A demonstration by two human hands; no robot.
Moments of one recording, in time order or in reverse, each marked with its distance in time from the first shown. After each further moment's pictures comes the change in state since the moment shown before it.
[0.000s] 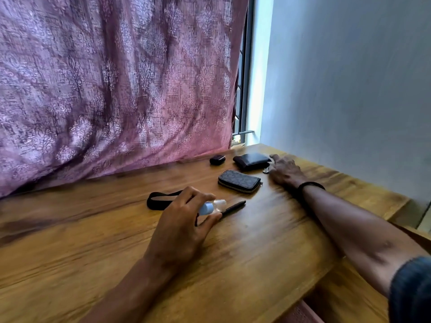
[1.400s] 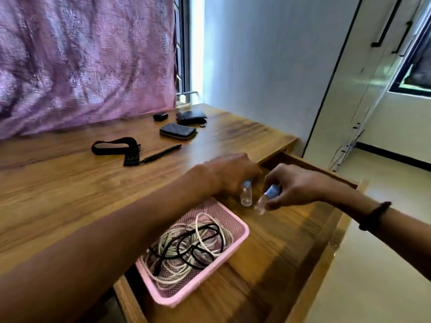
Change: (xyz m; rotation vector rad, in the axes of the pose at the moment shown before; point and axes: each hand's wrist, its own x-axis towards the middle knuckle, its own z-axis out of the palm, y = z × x) left_hand 0.020 0.213 0.048 0.196 -0.778 0.542; right_hand -0.356 0.046 -0.167 -0.041 -0.493 -0.078
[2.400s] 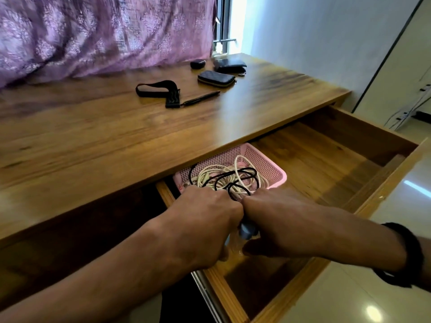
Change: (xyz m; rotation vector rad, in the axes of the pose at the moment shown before) left_hand -0.196 0.106 0.020 -0.058 -0.320 -0.331; right_hand -0.090 -0.142 0.098 -0.248 -0.177 -0.481
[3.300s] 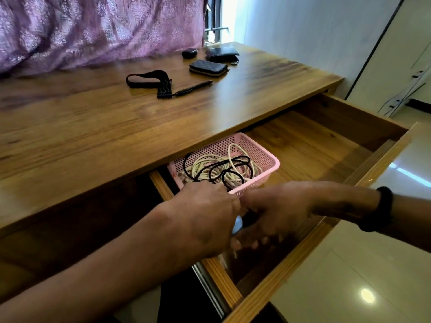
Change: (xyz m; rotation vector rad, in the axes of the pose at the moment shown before) left_hand 0.010 0.013 0.003 -0.080 -0.174 -0.047; right_hand 0.017 0.028 0.010 0.584 -0.545 0.006
